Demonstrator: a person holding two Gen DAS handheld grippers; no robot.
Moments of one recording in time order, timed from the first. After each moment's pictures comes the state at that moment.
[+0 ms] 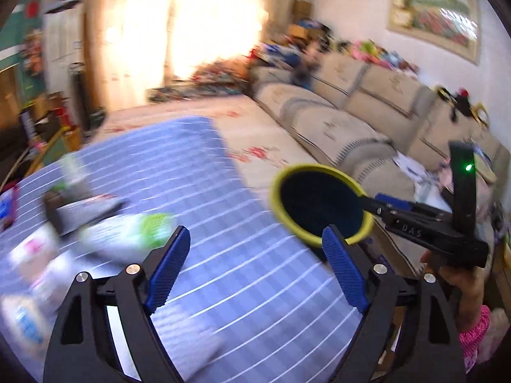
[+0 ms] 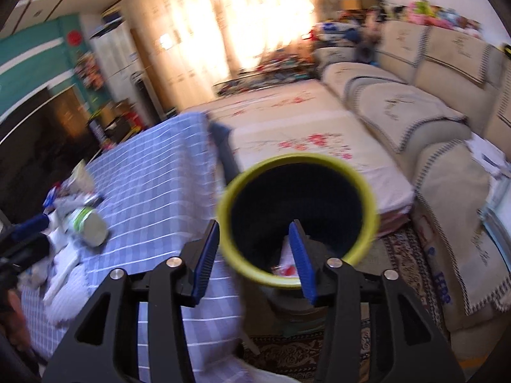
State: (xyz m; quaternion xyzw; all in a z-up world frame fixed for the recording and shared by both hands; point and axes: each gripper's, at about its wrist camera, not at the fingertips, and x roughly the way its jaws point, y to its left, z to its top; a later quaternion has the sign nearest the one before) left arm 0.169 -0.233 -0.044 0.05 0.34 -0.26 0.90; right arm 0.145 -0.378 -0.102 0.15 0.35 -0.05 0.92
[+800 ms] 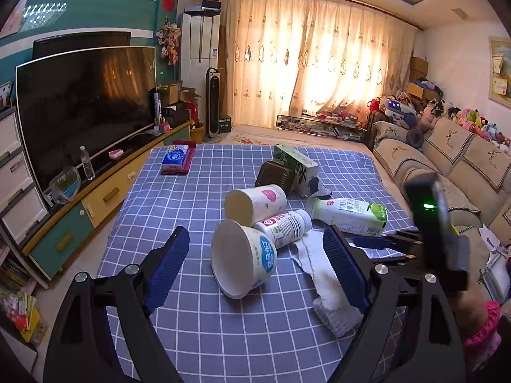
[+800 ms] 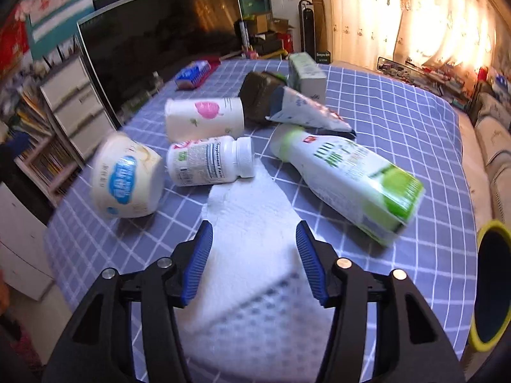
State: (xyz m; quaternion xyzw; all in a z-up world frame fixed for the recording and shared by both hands) left arm 0.096 0.016 -0.031 -0.03 0.28 -0.02 0.96; right arm 0.235 -0.079 -0.128 -0.05 0.44 0.22 0.87
